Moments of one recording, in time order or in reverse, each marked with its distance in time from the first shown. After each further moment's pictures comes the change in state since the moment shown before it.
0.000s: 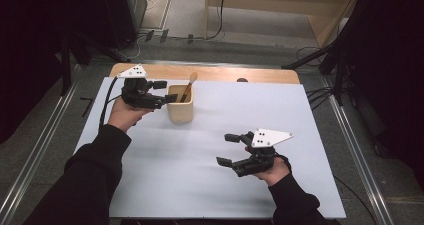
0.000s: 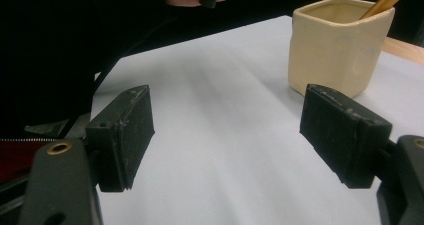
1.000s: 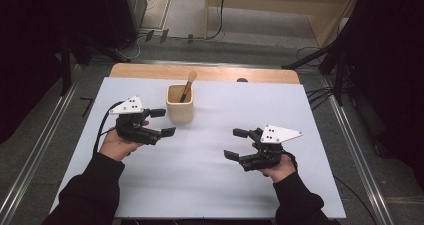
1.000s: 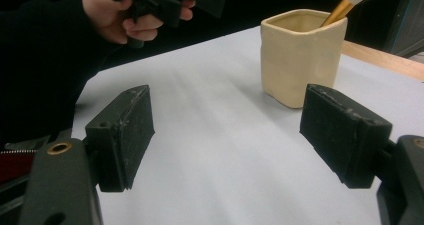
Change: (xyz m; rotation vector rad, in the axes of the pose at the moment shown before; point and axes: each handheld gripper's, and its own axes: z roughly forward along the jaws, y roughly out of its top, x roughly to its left) left arm -0.061 -0.051 -0.030 0.007 -0.082 0.038; right arm -0.012 -0.002 -0.016 -0.045 -0.058 0.026
